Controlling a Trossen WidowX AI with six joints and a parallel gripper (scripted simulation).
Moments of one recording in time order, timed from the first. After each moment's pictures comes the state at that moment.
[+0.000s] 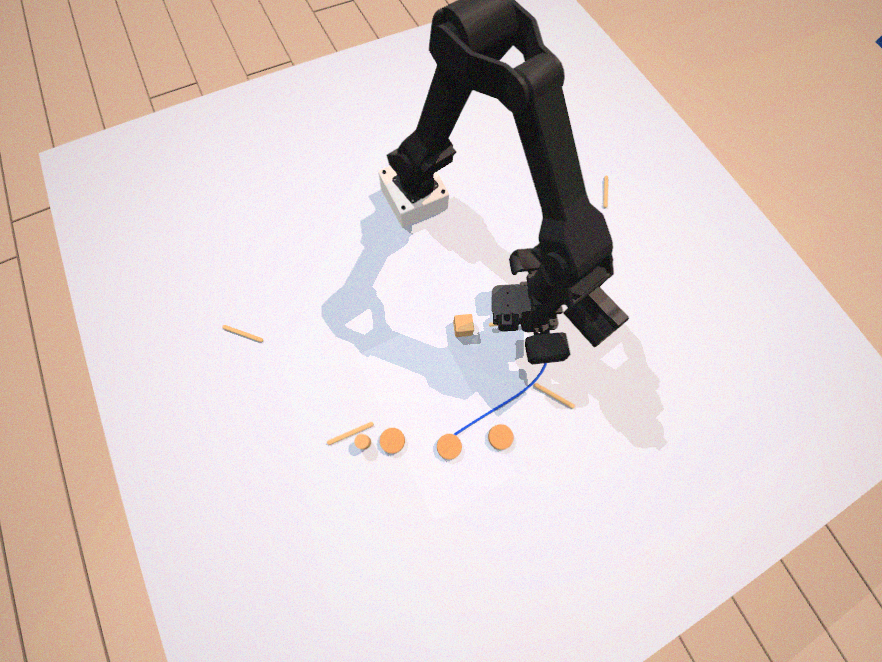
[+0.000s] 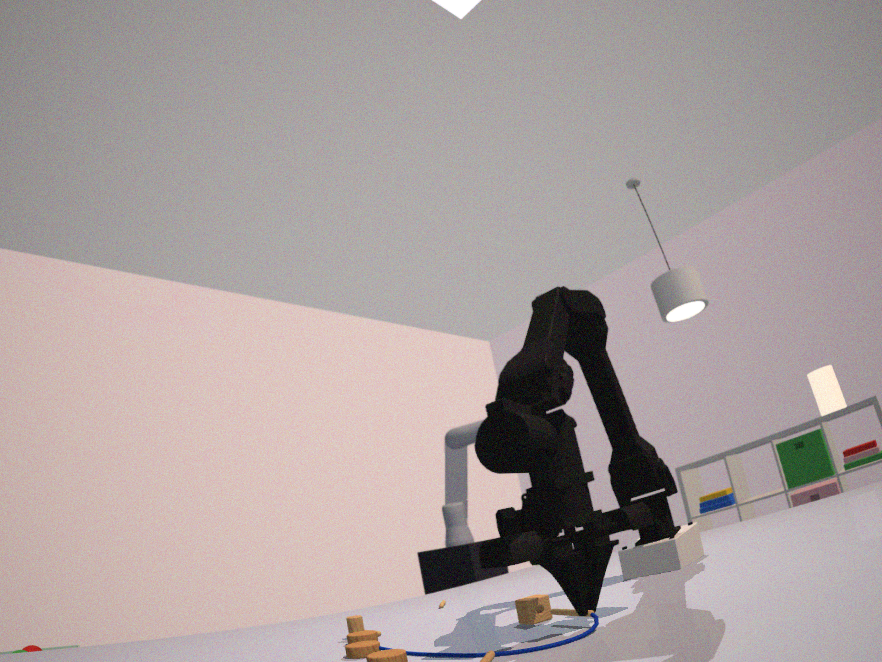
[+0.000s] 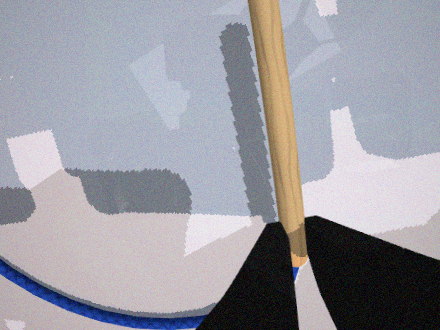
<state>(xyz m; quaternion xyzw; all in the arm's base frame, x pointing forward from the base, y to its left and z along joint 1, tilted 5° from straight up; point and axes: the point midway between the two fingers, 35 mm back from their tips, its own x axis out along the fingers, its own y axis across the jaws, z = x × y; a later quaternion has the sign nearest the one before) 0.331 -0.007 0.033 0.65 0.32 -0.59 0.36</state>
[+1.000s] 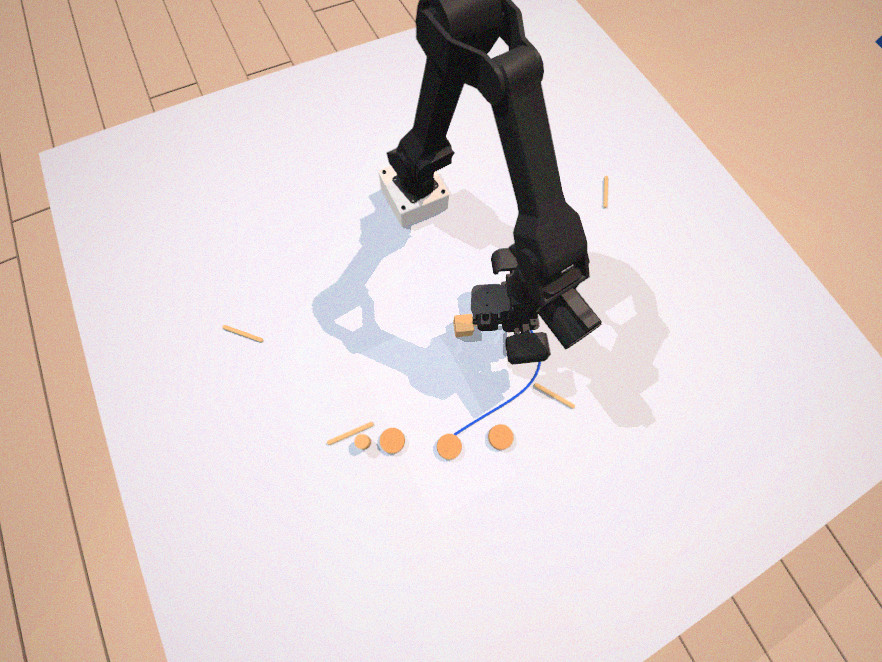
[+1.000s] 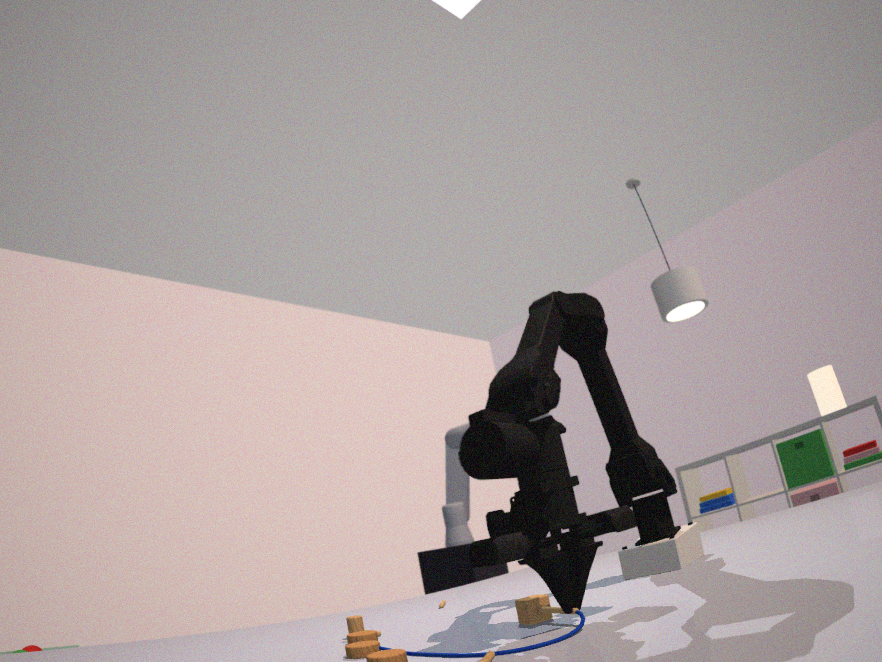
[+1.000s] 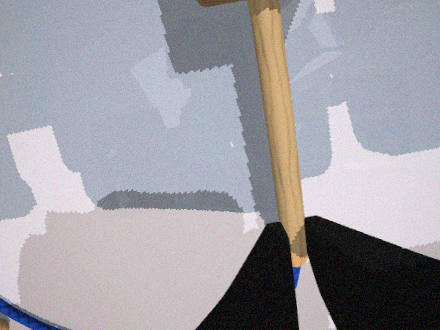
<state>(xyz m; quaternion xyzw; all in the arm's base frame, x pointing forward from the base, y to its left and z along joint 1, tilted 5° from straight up) 0.313 -0.032 0.033 0.65 0.32 -0.58 0.36</state>
